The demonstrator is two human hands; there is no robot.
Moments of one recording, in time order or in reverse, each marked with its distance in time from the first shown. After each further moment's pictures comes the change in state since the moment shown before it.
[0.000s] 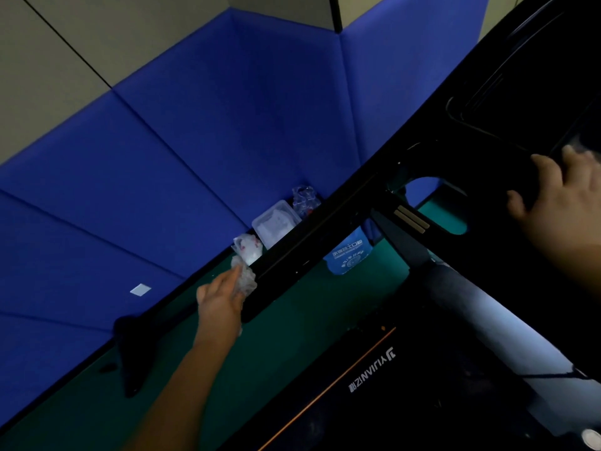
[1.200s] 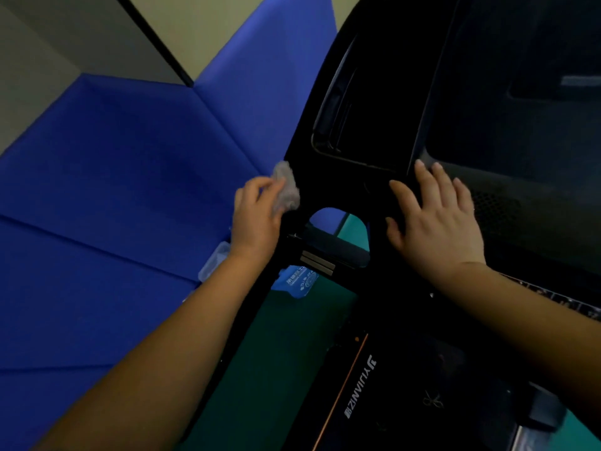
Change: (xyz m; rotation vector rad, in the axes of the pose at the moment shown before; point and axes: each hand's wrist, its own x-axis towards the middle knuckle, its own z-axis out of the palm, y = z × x) left_hand 0.190 0.308 0.004 -0.162 0.295 0.797; right_hand 0.006 0.005 0.002 -0.090 -0.062 -0.029
